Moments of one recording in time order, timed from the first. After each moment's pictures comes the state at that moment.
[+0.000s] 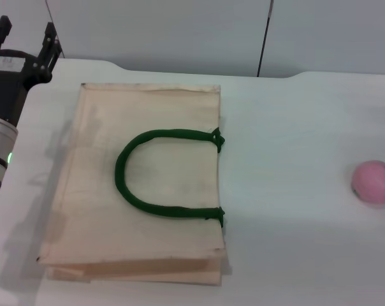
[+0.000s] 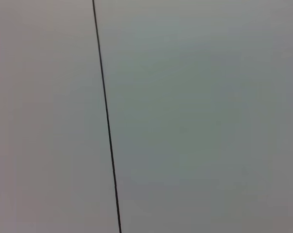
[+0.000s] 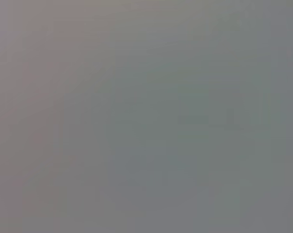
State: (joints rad) left arm -0.54 -2.03 2.80 0.17 -1.50 1.36 0.00; right arm 0.58 2.03 0.26 0.10 1.65 1.10 -2.94
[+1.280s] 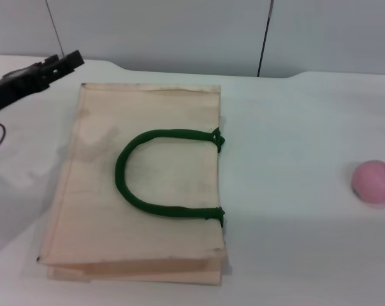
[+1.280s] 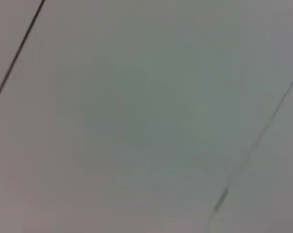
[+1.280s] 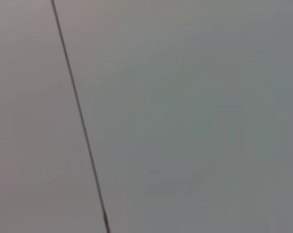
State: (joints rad) left arm -0.67 -2.04 2.86 -0.62 -0.80 1.54 -1.55; right arm 0.61 2.02 -0.02 -0.47 1.22 1.29 -1.99
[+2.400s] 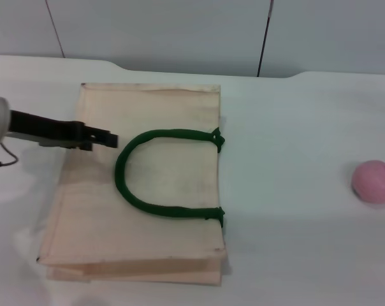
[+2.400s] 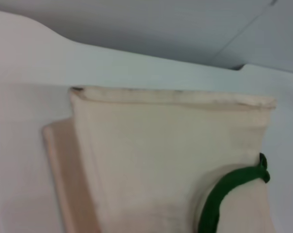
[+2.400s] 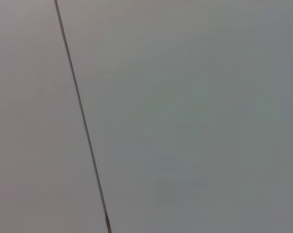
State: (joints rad) left arm -0.96 -2.00 2.87 -0.79 0.02 1.58 -2.01; right arm 0.62 2.02 -0.03 -0.47 1.23 1.28 -1.99
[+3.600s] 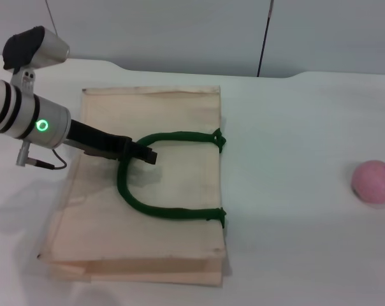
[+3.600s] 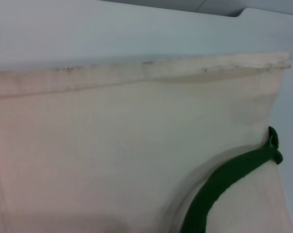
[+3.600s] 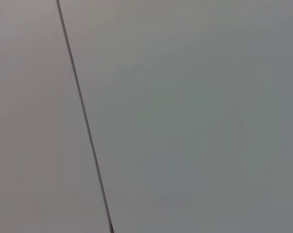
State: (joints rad) left arm -1.03 -1.96 2.87 -0.42 0.17 1.29 -2.07; right arm 0.63 2.02 -0.03 -0.46 1.24 1.28 -1.99
